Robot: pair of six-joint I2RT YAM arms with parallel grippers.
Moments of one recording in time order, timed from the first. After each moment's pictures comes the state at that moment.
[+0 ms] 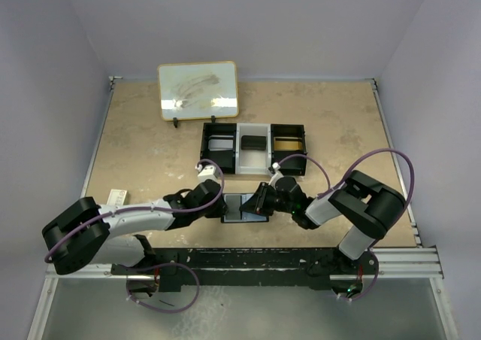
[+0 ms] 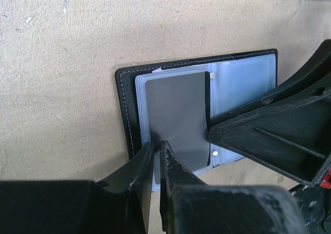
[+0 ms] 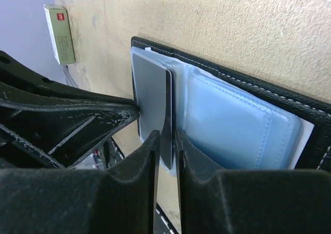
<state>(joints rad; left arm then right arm) -0.95 1.27 0.46 -0.02 -0.21 -0.93 0.82 1.66 0.32 0.81 -0.26 1.12</state>
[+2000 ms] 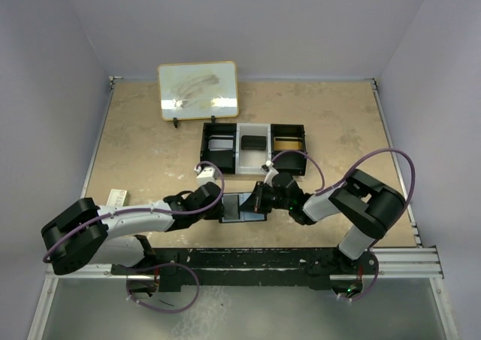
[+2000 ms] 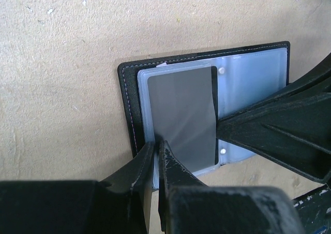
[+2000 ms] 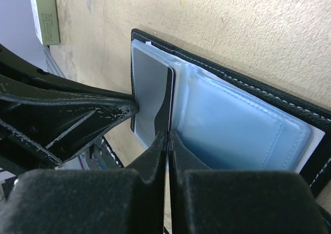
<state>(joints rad) -0.98 1.26 0.46 -0.06 -0.27 -0.94 0.81 1.66 0.39 0.73 -0.32 0.99</state>
